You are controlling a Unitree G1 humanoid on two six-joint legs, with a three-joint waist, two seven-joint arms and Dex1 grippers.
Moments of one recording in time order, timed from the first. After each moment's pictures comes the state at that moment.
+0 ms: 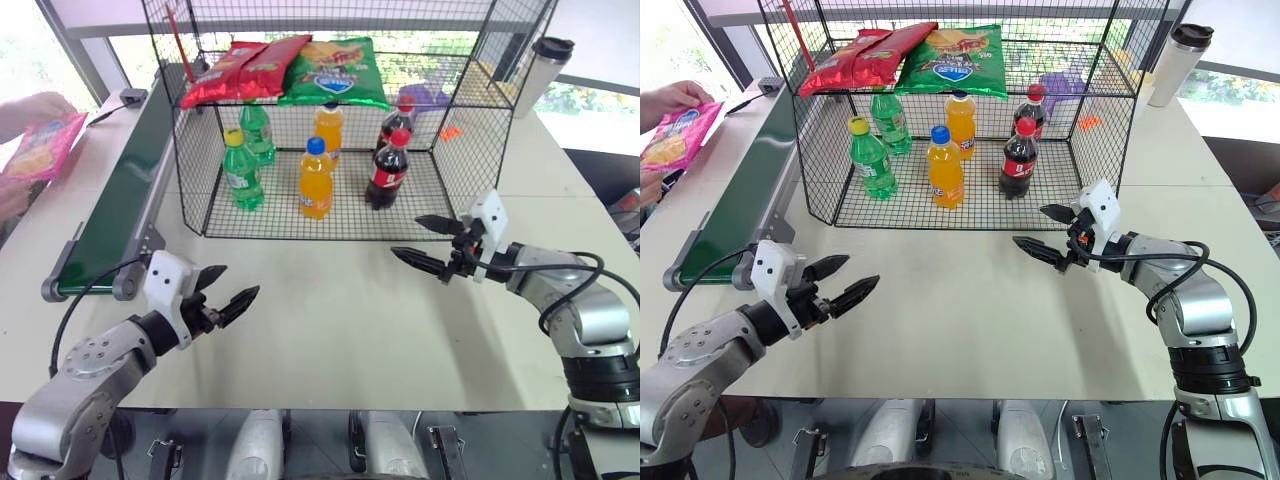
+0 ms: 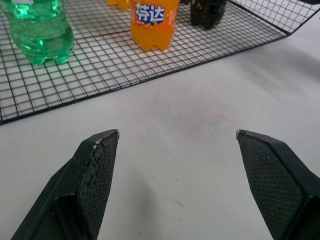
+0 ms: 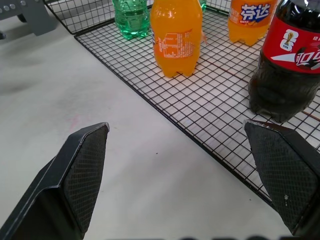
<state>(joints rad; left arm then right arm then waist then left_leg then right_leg) 0.12 0.60 0.23 -0.65 -0.64 0.69 -0.46 -0.36 -0.68 -0.08 -0.11 0.47 0.51 0.87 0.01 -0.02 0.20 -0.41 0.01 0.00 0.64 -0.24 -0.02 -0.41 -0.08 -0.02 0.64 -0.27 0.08</state>
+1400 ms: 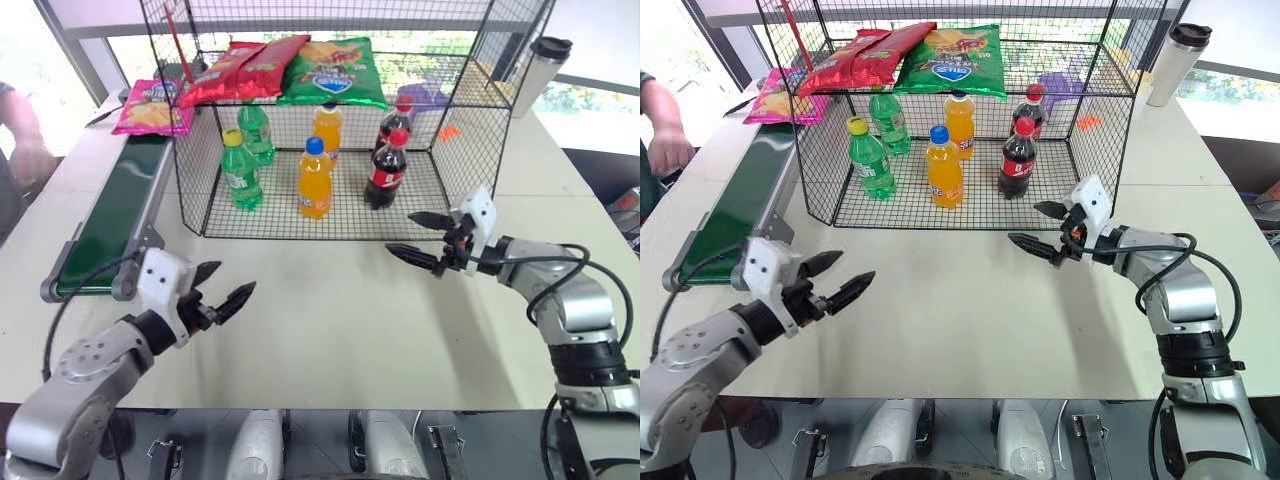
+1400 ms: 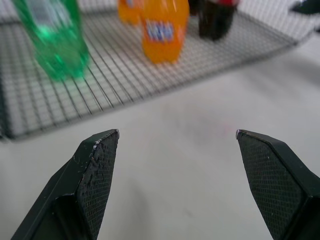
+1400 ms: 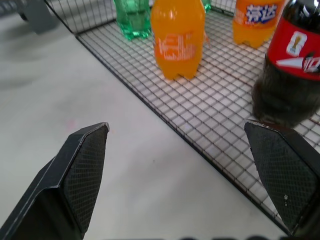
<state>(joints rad) 0.02 0.66 0.37 -0.74 -0.78 0.77 -0.40 -0.48 -0.66 -0.08 0.04 0.47 0.52 0.96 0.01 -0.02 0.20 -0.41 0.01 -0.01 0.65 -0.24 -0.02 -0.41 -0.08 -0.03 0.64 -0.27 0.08</state>
